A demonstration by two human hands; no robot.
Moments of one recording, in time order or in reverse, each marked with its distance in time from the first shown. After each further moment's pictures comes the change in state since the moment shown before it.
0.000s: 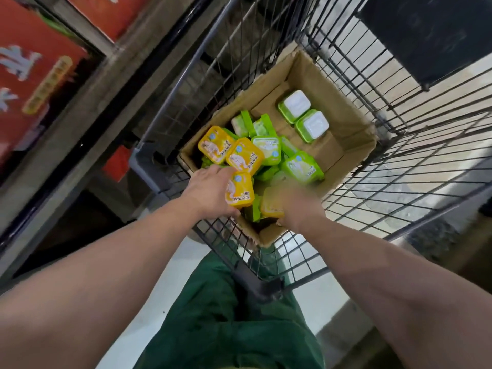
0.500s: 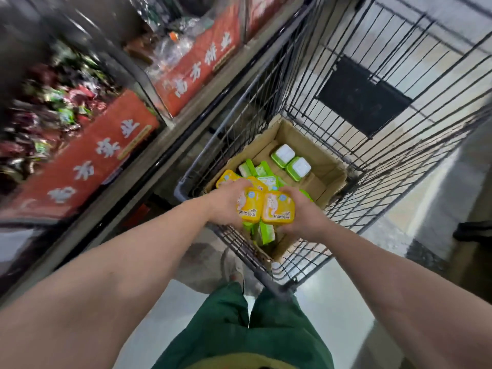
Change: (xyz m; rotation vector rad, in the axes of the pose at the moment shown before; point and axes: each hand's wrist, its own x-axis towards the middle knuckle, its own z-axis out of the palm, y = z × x) left_hand -0.062 -0.002 -0.067 -0.208 0.020 0.213; right_hand -0.095 -0.030 -0.084 0.766 0.219 -0.036
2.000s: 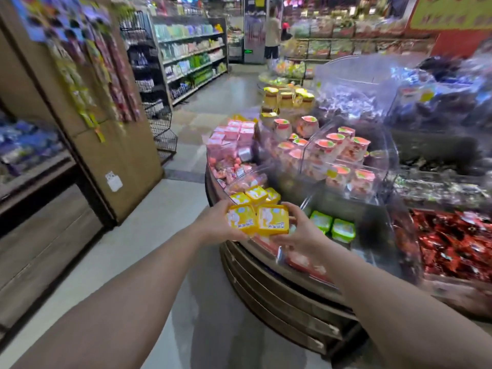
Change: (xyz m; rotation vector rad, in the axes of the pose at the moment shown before) left_hand -0.892 -0.433 0.143 -0.717 1.249 -0.754; right_hand -0.317 -0.591 0.652 0.041 -0.621 -0.803
